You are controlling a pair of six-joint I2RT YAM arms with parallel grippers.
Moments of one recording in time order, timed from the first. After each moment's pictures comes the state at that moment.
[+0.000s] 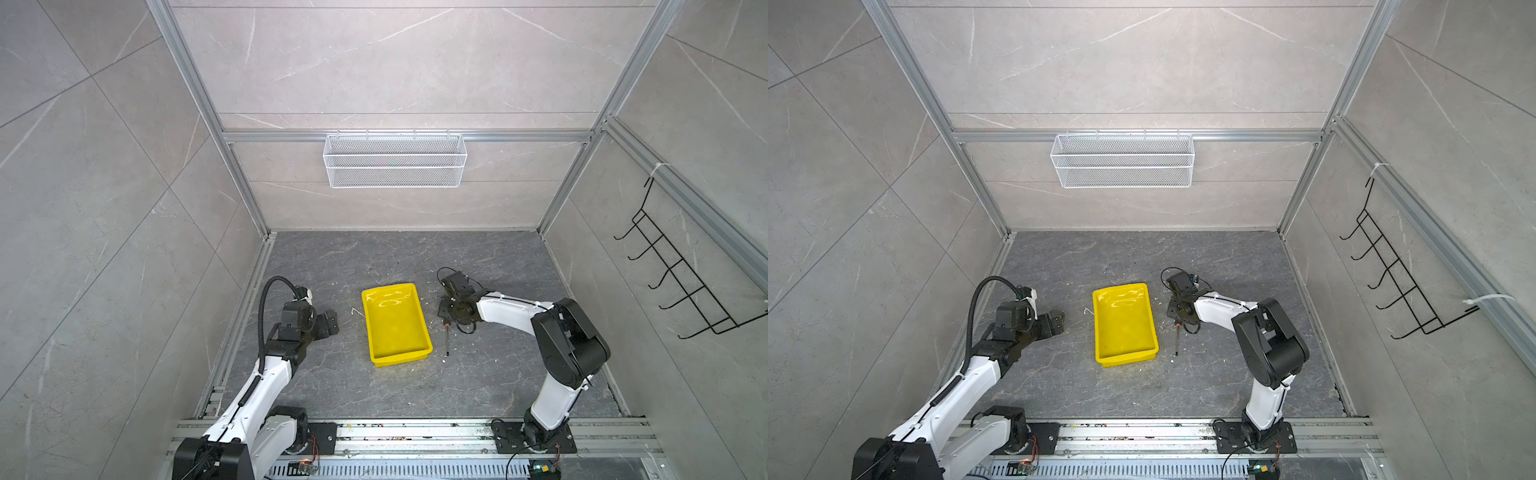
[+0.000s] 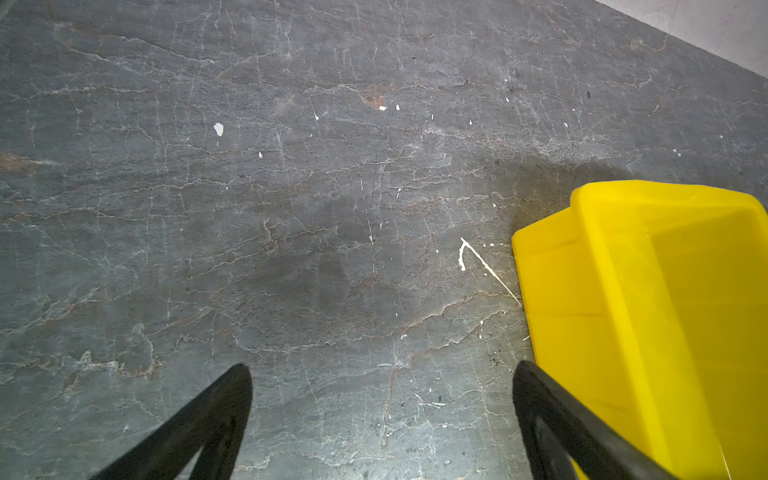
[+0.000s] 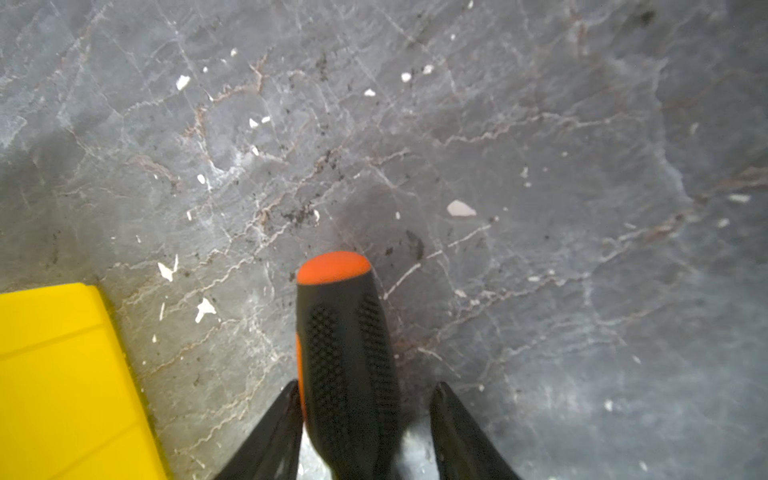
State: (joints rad) left arm -0.13 0.97 0.49 -0.27 0.03 -0.31; right arm 0.50 1.80 1.02 -0.33 0.12 0.74
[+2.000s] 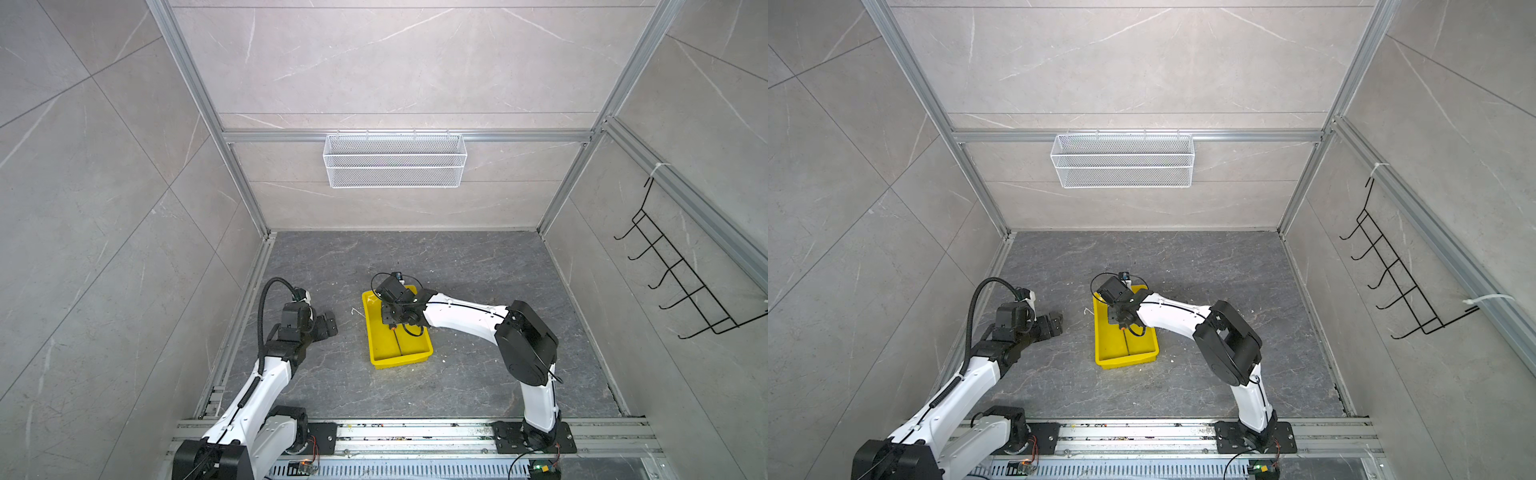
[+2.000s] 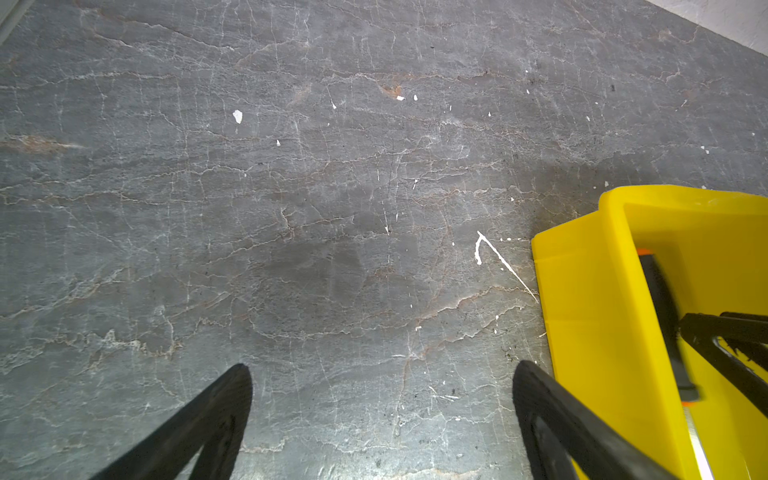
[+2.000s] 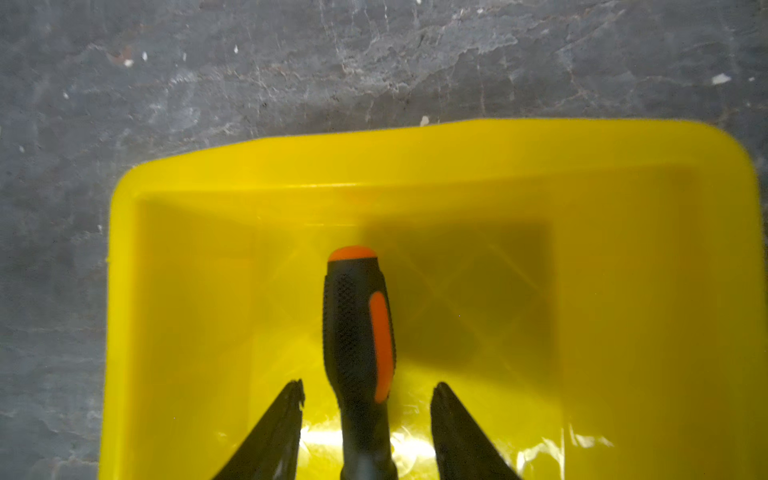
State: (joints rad) left arm -0.13 0.97 0.49 -0.30 -0.01 -0.31; right arm 0.89 2.01 1.48 -0.49 0.22 0.70
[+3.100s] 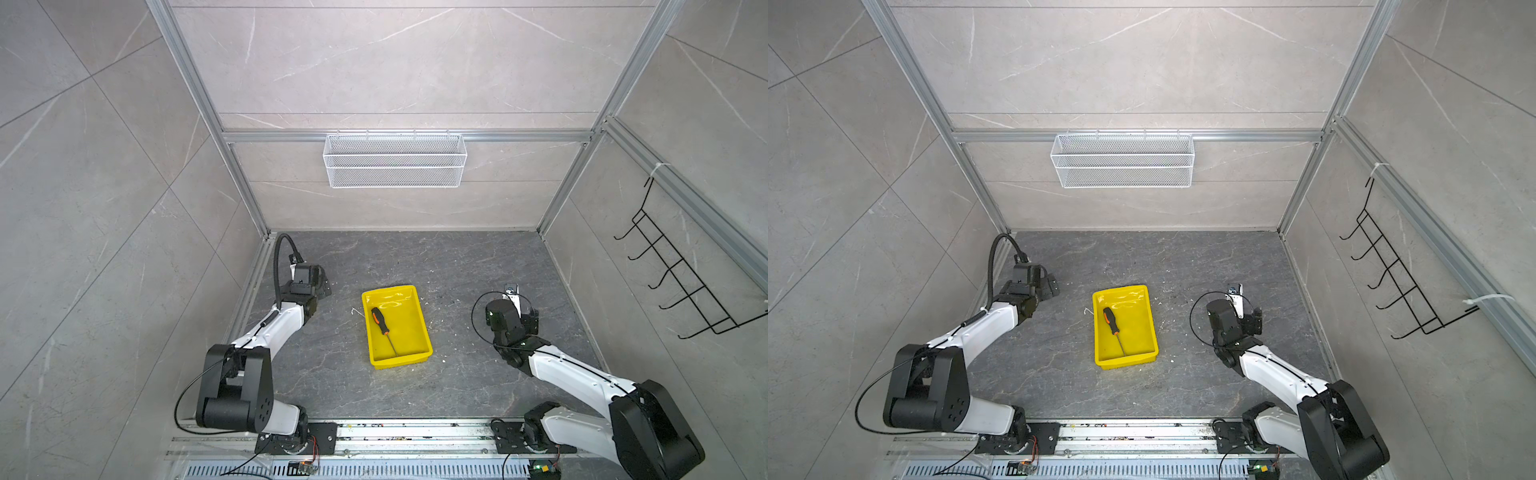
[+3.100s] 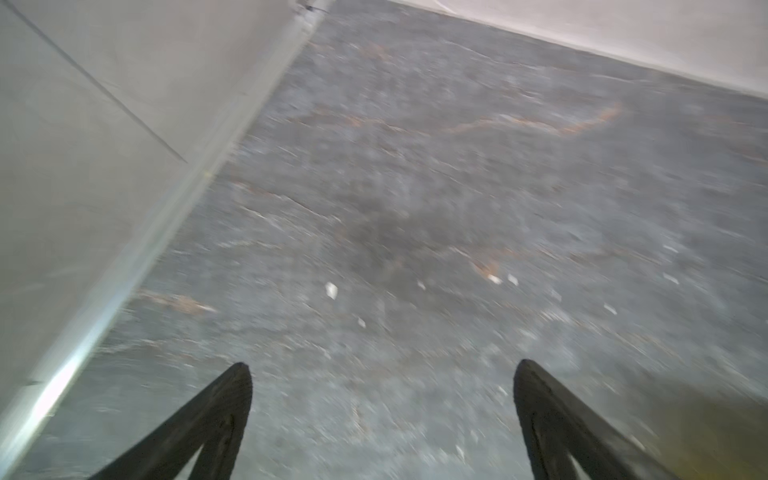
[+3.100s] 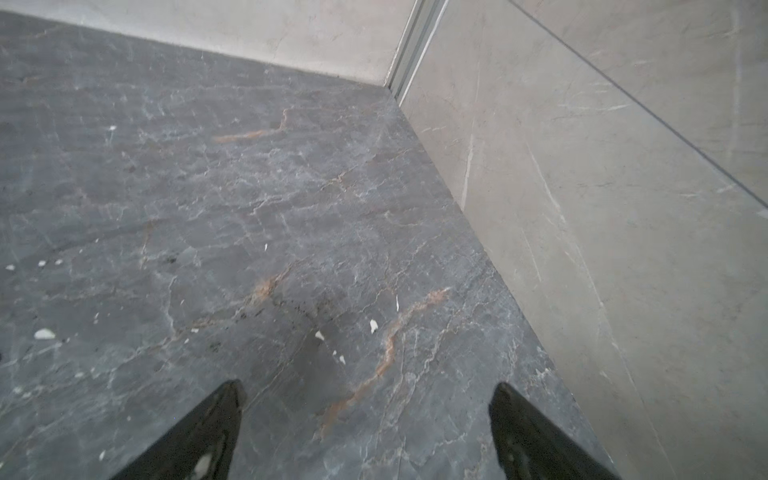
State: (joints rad) left arm -0.13 1.48 0.88 -0.16 -0.42 -0.29; right arm 0.38 1.19 0.45 0.12 0.82 0.13
